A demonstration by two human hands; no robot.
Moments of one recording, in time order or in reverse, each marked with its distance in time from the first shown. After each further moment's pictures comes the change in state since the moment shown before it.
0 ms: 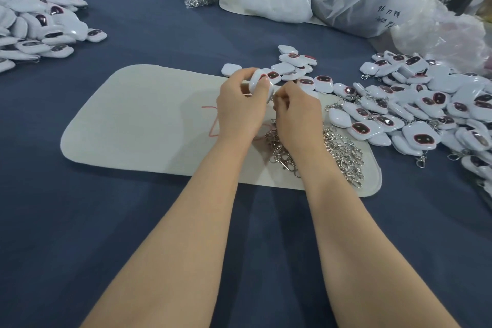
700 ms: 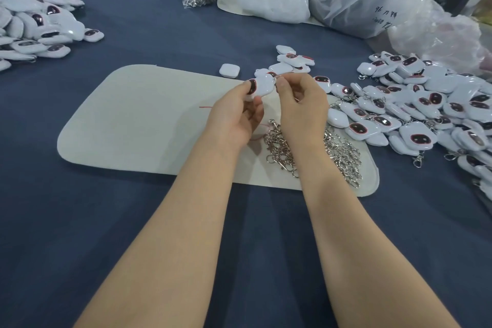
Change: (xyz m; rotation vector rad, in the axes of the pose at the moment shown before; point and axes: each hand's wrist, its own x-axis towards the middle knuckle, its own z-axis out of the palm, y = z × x) left_hand 0.011 -0.002 -0.004 -0.775 -0.099 -0.687; right_hand 0.003 -0.010 -0.001 0.458 0.188 0.170
